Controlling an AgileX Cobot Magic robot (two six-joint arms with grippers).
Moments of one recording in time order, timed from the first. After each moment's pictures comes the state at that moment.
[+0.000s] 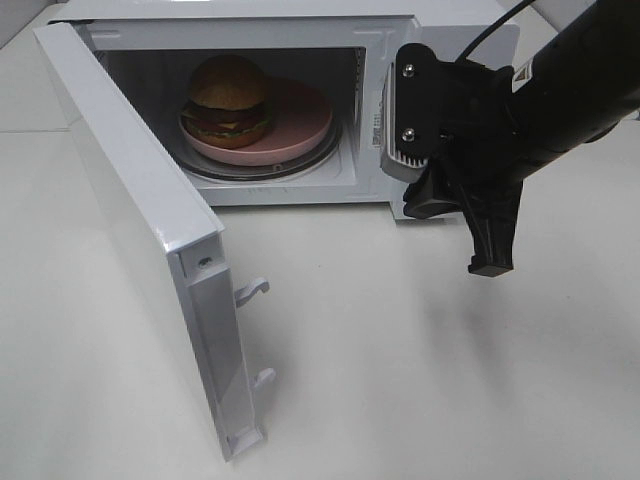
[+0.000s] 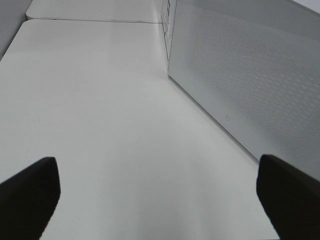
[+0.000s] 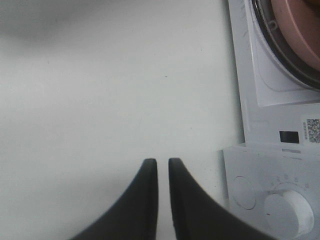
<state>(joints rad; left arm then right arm) -0.03 0.00 -0.51 -0.10 1.07 0.01 0.49 1.52 -0.98 0.17 0.51 -1.25</state>
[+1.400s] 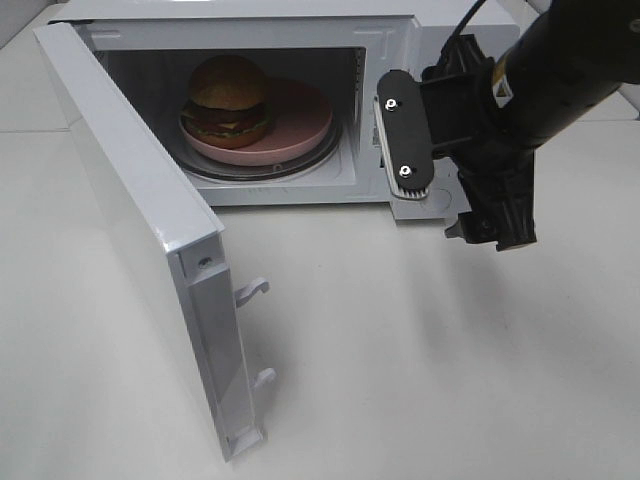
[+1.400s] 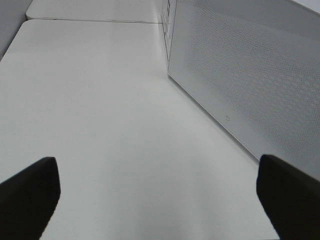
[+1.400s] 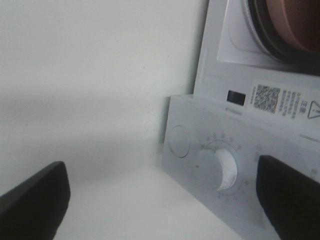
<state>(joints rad) -0.03 0.00 -0.51 -0.10 1.07 0.01 0.58 1.57 -1.04 -0.40 0.55 -0.95</state>
